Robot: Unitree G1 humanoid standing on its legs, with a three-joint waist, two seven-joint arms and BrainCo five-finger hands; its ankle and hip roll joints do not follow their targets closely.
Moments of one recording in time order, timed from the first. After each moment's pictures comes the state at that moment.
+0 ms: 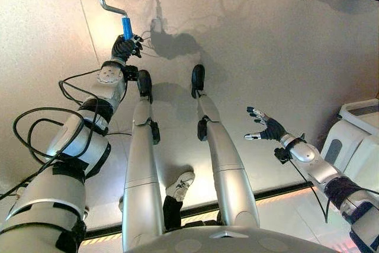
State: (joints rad) left arm -1.01 0.57 -0.60 1.15 -0.80 -0.27 0.03; right arm -0.27 -0.72 0.60 0.61 0.31 -0.37 0.06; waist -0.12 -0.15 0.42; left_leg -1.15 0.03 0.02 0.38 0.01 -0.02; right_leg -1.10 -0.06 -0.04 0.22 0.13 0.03
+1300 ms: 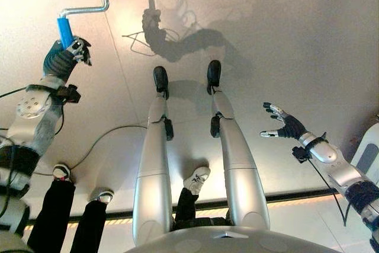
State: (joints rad) left arm -0.30 1.14 -0.26 0.28 -0.97 -0.31 -0.10; right arm -0.16 -0.88 0.46 0.50 0.31 -0.39 0.07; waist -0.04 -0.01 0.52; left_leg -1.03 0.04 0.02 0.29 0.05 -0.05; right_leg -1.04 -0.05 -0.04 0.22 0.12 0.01
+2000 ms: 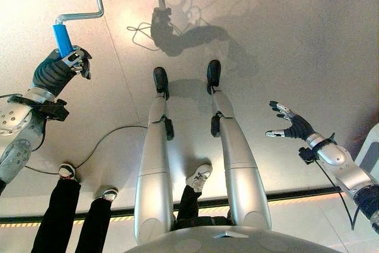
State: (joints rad) left arm -0.06 1.25 -0.12 0.01 -1.09 -0.25 -0.10; right arm -0.13 -0.88 0.44 0.49 0.29 -0.39 0.05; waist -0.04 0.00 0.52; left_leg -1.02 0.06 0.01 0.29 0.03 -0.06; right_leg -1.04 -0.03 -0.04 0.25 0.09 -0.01
